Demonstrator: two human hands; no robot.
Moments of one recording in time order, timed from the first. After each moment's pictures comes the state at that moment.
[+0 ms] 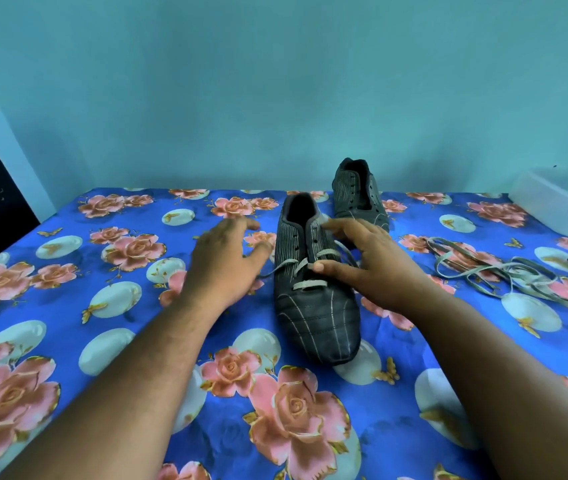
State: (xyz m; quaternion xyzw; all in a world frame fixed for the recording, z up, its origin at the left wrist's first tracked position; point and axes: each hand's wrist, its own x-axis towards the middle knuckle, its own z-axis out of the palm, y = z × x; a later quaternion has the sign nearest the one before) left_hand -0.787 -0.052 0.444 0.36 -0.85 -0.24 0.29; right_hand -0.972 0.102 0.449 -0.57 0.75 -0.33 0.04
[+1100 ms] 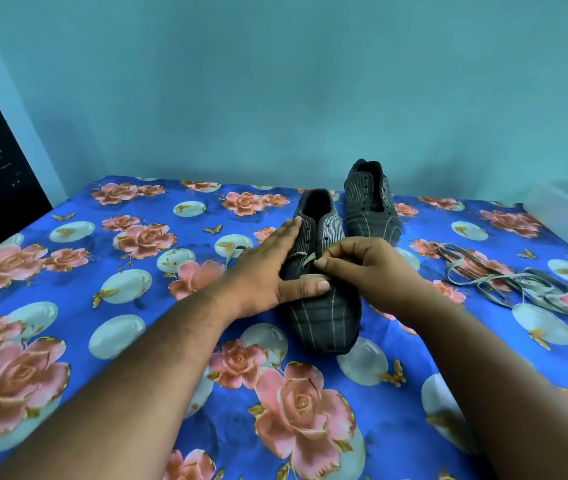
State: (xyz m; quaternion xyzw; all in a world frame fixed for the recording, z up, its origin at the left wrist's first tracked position) left_hand -0.793 -0.048 0.432 0.22 -0.92 -0.31 0.11; right_hand -0.948 0.095 0.450 -0.52 0.69 -0.46 0.22
